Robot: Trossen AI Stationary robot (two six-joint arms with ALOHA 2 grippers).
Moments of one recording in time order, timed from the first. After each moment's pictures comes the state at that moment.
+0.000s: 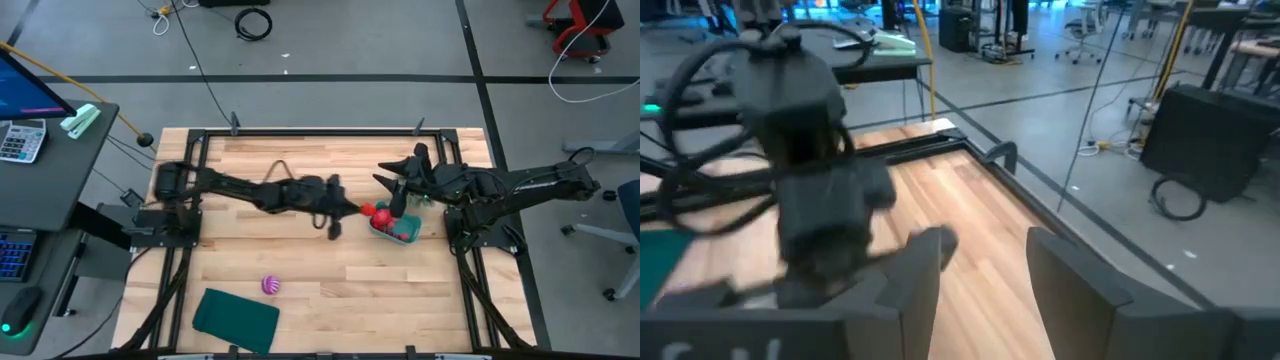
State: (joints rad) left arm 0.04 1.87 1.14 0.48 0.05 -0.08; right arm 0.11 0.92 0.86 -0.21 0.56 0.17
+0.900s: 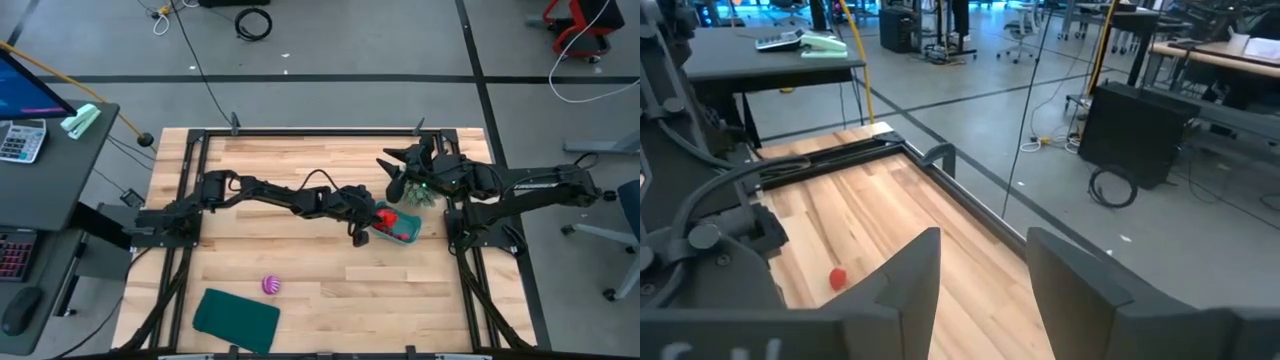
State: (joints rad) left arm 0.03 2.26 1.57 0.26 0.06 -0.04; right arm 0.01 0.92 0.86 -0.21 0.61 0.16
